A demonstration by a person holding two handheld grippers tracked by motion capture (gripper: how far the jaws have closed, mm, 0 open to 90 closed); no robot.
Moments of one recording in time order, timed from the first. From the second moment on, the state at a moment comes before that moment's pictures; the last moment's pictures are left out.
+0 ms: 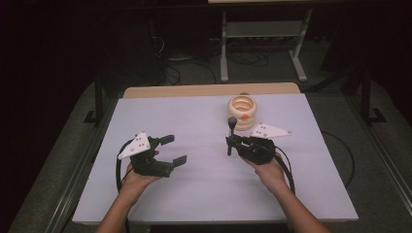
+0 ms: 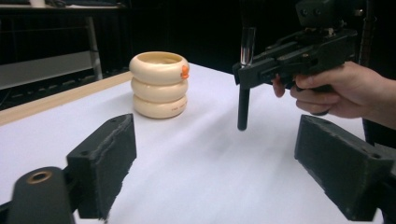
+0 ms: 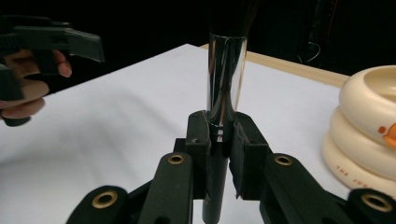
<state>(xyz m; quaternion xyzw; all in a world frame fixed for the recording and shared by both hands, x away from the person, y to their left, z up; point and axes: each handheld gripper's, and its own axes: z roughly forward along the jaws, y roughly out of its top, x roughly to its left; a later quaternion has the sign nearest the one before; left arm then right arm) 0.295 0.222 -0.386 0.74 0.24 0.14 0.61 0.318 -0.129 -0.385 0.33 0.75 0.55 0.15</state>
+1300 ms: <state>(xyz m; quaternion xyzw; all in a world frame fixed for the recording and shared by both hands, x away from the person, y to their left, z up) 0.264 0.267 -0.409 0.74 0.26 0.15 0.61 0.362 -0.143 -0.359 0.34 0.74 0.54 0.17</state>
